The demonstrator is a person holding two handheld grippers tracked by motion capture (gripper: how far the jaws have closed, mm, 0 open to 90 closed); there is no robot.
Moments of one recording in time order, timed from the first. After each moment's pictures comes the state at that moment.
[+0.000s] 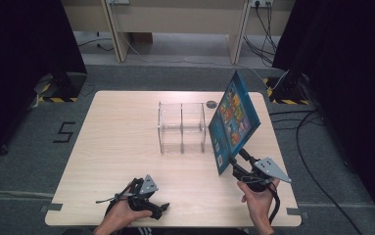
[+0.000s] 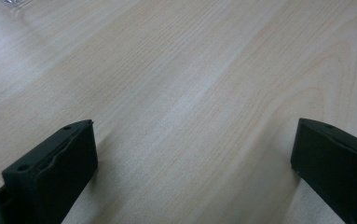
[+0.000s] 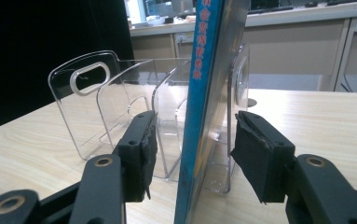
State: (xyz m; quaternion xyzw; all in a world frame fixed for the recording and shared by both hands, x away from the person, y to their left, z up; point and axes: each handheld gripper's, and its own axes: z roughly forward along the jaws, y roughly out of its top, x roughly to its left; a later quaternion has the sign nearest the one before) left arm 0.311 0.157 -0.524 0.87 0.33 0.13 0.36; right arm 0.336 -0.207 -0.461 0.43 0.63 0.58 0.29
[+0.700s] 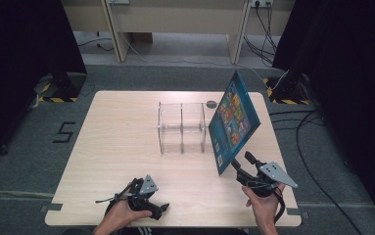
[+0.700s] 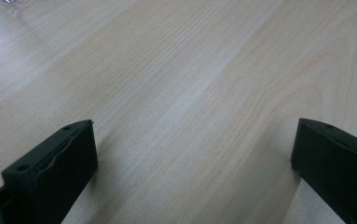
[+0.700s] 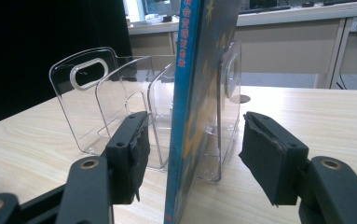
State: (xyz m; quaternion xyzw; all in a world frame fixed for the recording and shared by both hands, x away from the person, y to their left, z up) left arm 0.311 0.157 -0.524 0.87 0.32 0.13 0.36; right arm 0.325 -0.219 -0.462 0.43 0.63 0.58 0.30
